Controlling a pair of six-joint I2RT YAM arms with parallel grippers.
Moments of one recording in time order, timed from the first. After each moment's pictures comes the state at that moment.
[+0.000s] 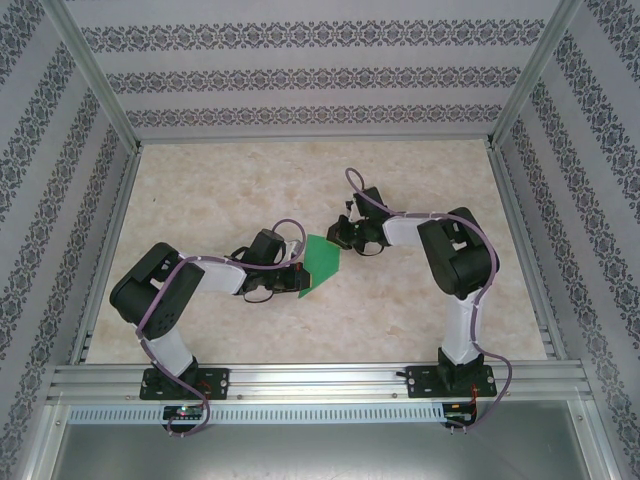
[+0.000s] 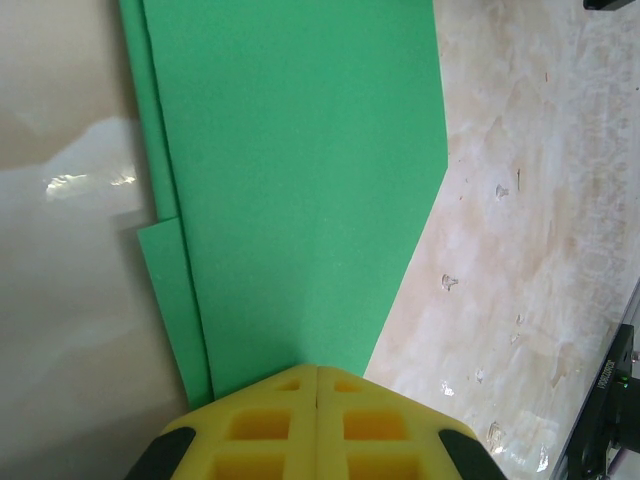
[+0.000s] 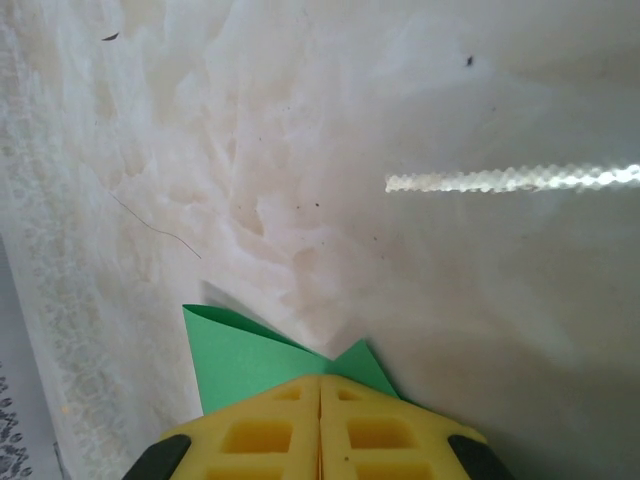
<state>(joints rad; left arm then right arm) -0.60 1.73 0.66 0.17 0.55 -0.68 0.41 2.01 1.09 -0.02 -0.53 0.77</state>
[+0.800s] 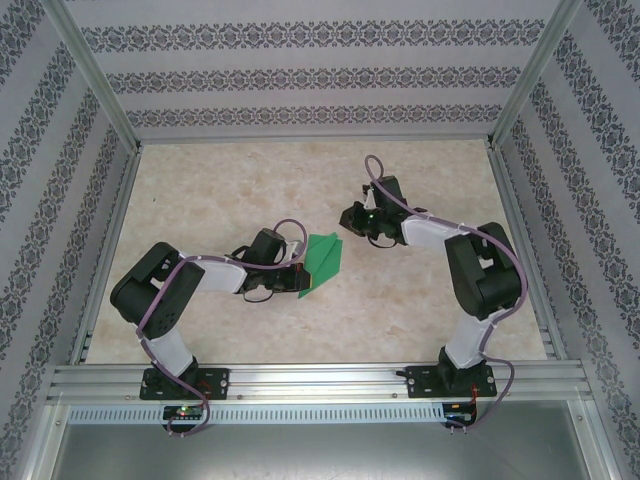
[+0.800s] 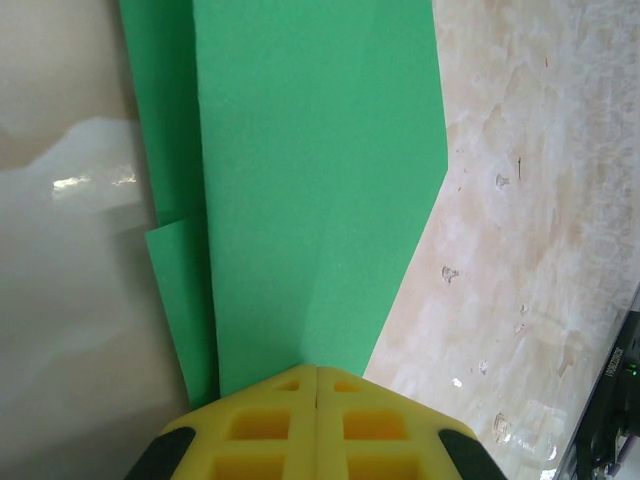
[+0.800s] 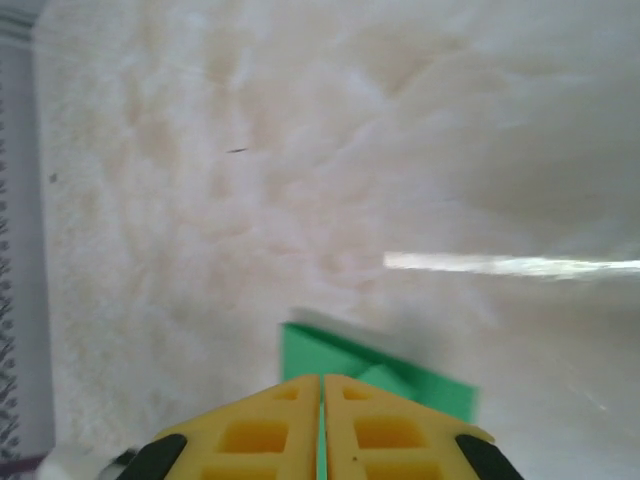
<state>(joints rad) -0.60 1.74 0.68 0.14 0.56 -0.64 0.40 1.79 1.03 -0.03 -0.44 0.73</state>
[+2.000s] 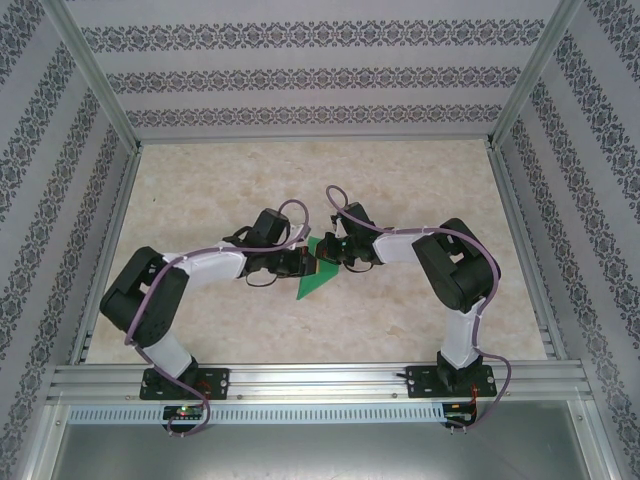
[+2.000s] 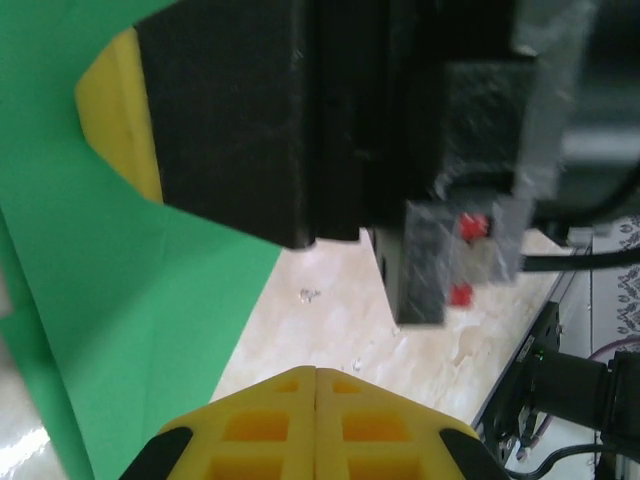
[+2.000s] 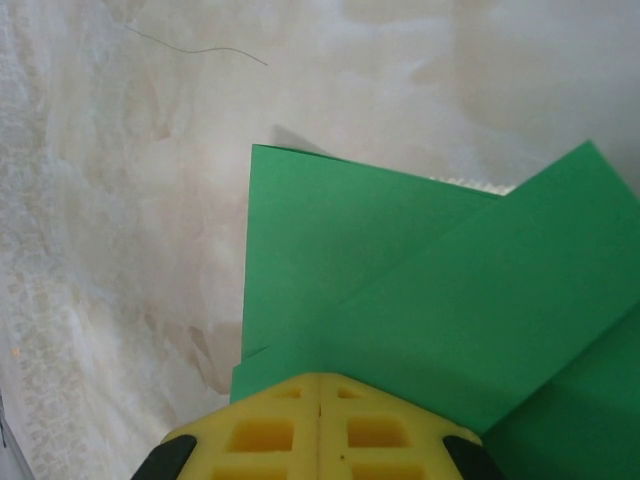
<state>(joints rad) -0.59 1.68 0.87 -0.08 0.62 -0.64 0.57 1.93 0.97 0.06 -0.44 0.76</state>
